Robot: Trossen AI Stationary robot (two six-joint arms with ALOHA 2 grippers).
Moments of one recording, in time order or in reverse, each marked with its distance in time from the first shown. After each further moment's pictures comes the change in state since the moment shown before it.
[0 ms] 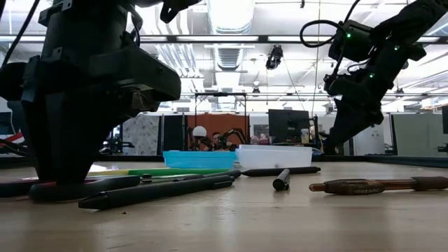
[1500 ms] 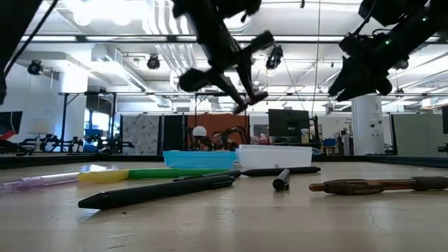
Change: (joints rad) left arm 0.527 -0.131 0.231 0.246 -0.273 0.463; right arm 0.001 -0.391 0.010 -0.051 0.176 0.038
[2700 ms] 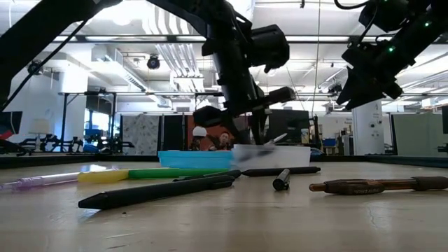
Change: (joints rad) left arm 0.023 0.297 0.214 -0.167 0.130 0.108; right arm 0.000 -0.002 -0.016 -0.076 0.062 0.027
